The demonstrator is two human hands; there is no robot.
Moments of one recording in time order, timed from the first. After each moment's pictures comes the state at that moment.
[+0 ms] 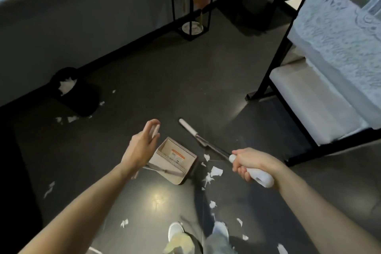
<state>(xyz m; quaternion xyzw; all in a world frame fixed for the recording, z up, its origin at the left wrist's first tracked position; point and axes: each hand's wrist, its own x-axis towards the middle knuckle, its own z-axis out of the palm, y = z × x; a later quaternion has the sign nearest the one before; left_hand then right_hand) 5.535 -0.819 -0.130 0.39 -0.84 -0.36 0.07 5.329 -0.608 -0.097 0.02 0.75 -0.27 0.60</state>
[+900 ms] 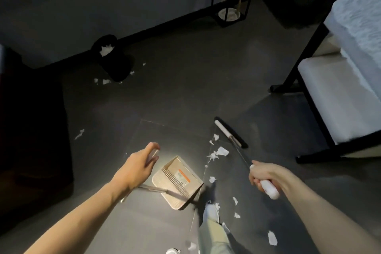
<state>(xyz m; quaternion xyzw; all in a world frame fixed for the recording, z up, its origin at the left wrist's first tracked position) 5.651 -0.624 -0.132 0.43 -0.84 -0.33 -0.01 5.341 -0.461 -0.175 -0.06 0.79 -0.09 0.60</state>
